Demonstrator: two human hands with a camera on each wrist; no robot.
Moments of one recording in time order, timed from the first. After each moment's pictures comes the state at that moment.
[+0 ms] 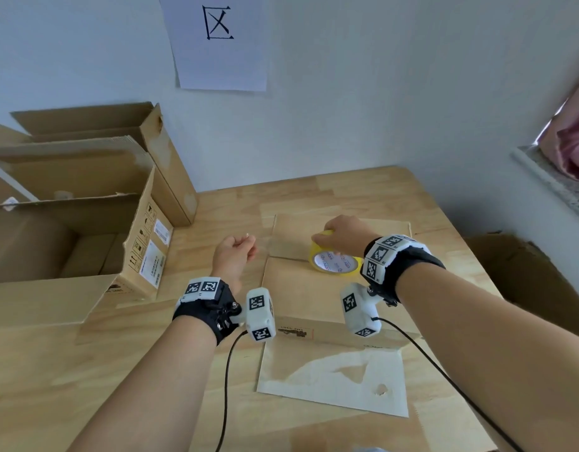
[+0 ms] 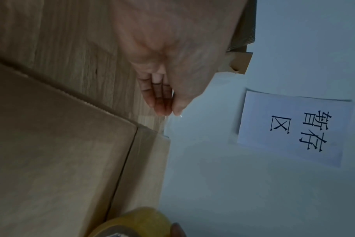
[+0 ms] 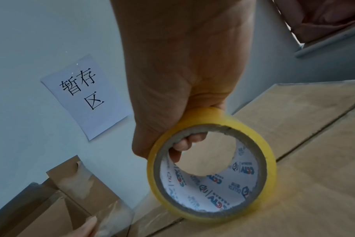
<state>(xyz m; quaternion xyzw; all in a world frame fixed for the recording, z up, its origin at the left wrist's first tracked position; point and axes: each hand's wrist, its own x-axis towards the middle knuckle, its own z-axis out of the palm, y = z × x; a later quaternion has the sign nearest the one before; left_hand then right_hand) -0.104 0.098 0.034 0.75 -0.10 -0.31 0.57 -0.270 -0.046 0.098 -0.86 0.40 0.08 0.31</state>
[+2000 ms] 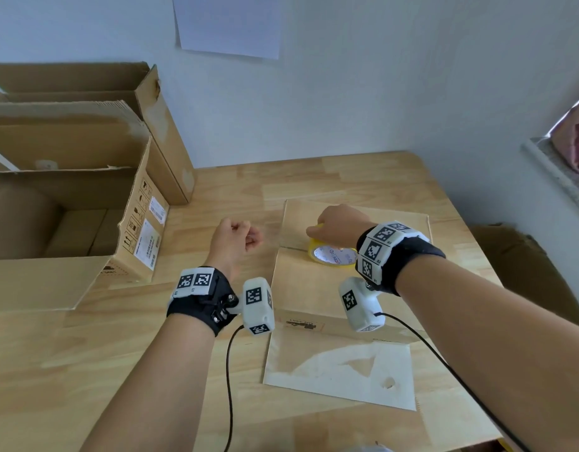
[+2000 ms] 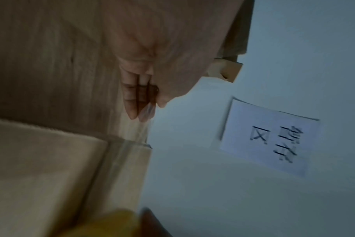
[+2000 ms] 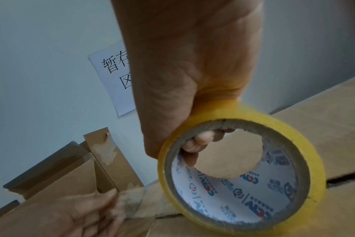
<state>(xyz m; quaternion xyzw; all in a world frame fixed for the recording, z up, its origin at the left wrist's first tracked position) -0.083 0.100 0.031 0.71 -0.09 -0.35 0.60 -0.229 -0.031 0.094 -0.89 0.38 0.16 0.21</state>
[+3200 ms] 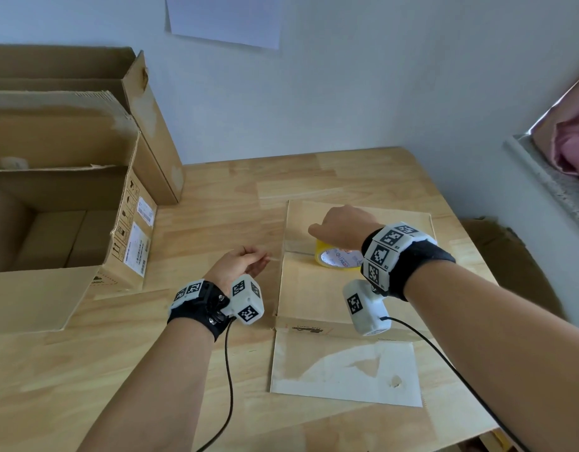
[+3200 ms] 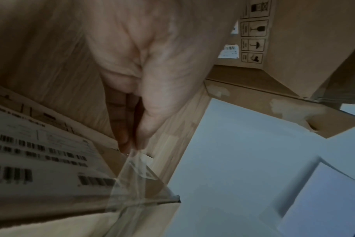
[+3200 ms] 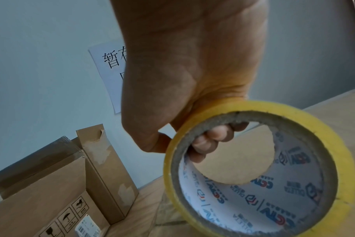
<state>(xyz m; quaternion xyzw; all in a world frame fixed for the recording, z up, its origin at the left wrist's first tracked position) -0.058 0.112 -0.029 0.56 0.03 -0.56 0.60 -0.209 -0.022 0.097 -0.86 0.44 0.20 0.17</state>
